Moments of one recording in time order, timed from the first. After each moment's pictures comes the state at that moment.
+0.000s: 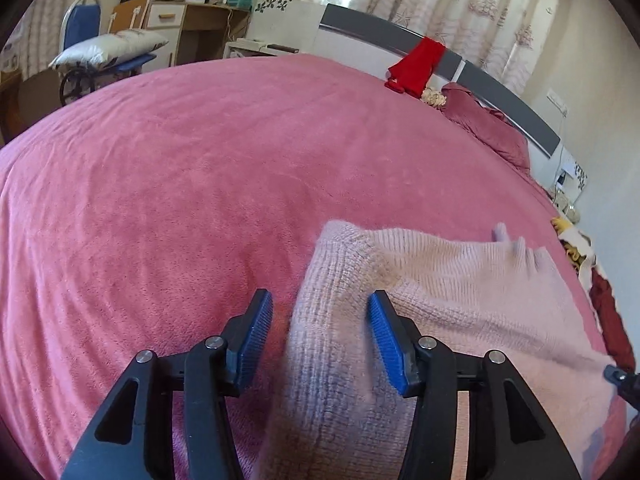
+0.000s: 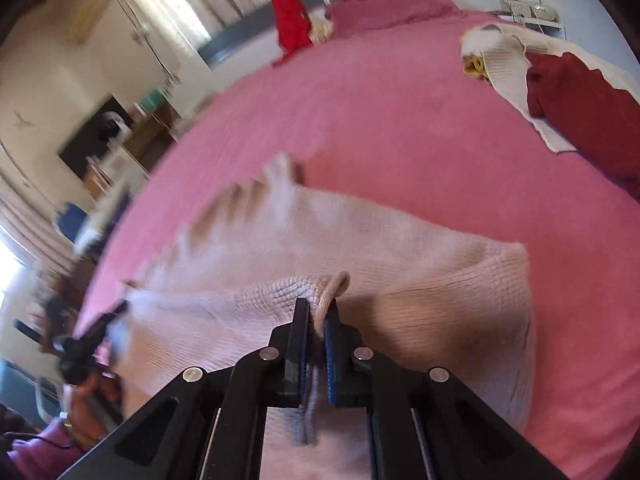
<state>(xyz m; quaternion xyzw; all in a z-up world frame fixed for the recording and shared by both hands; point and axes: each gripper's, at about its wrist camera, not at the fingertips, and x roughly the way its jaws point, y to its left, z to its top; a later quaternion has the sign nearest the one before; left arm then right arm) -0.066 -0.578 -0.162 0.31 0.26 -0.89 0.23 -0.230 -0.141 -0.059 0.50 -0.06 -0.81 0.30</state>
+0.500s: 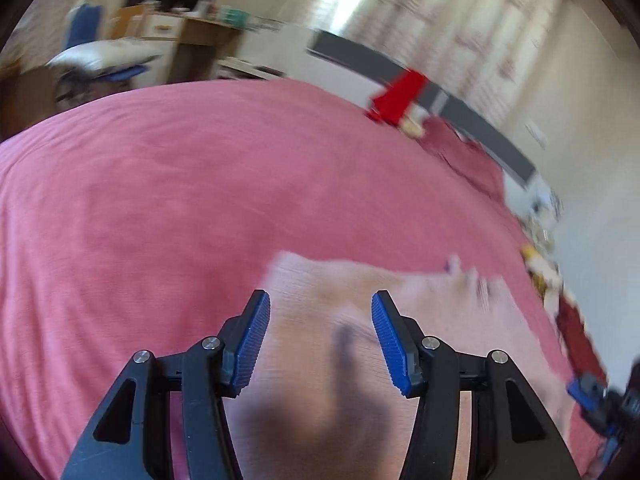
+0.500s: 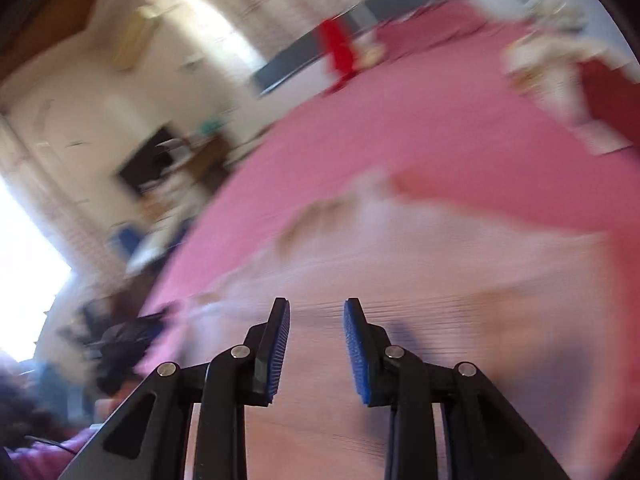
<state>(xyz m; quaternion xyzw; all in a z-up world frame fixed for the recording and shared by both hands) -0.067 -0.547 -0.133 0.26 0.27 -0.91 0.20 -0.185 -0.193 -0.043 0.42 -0.16 -0.78 0.44</state>
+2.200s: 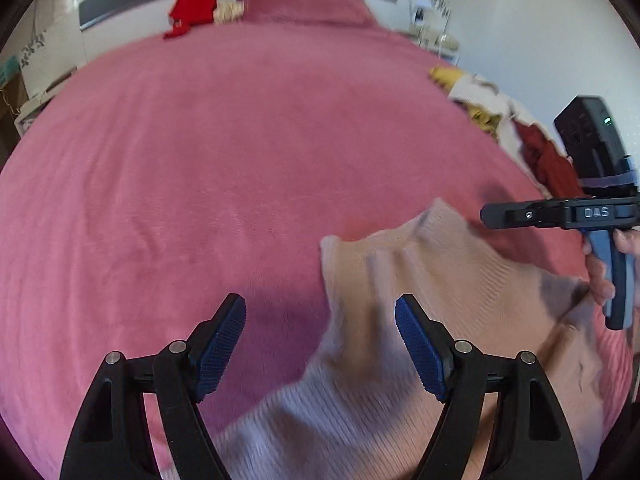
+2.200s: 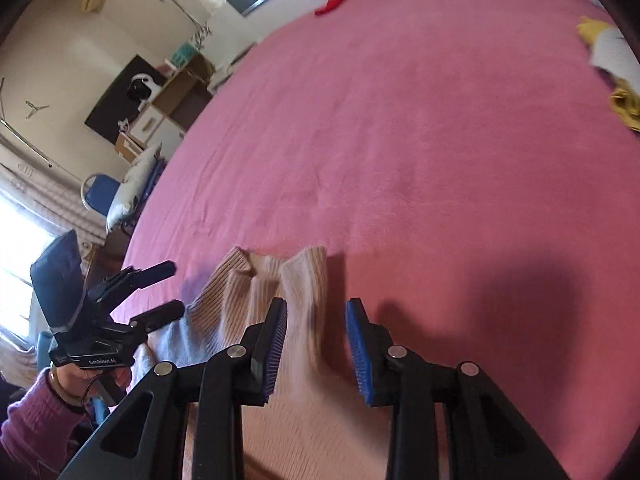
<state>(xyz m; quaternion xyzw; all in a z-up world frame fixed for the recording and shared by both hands) -0.313 -0.501 -0.122 0.49 0.07 -0.87 -0.07 -0.375 -0.285 -0.073 0.55 -0.05 -0.72 0.43</state>
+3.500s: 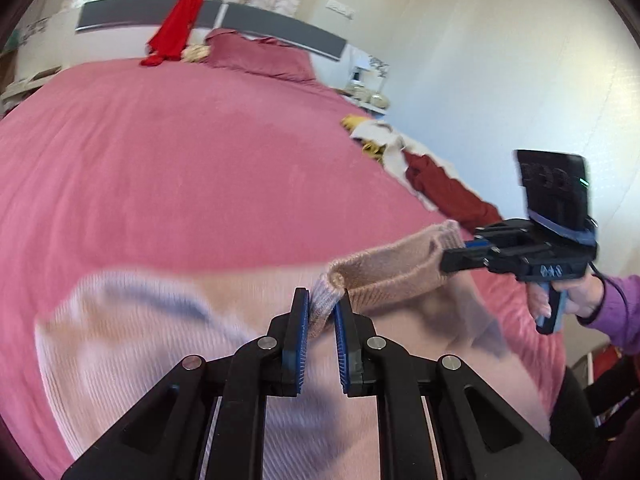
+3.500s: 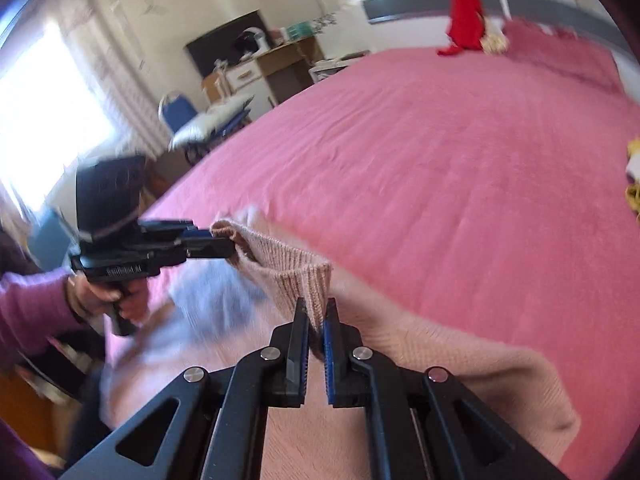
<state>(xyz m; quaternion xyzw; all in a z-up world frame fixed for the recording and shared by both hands) -0.112 -0.473 -0.097 0.36 0.14 -0.91 -0.15 -0.188 -0.216 -0.006 0.41 0.11 -0.73 0.54</state>
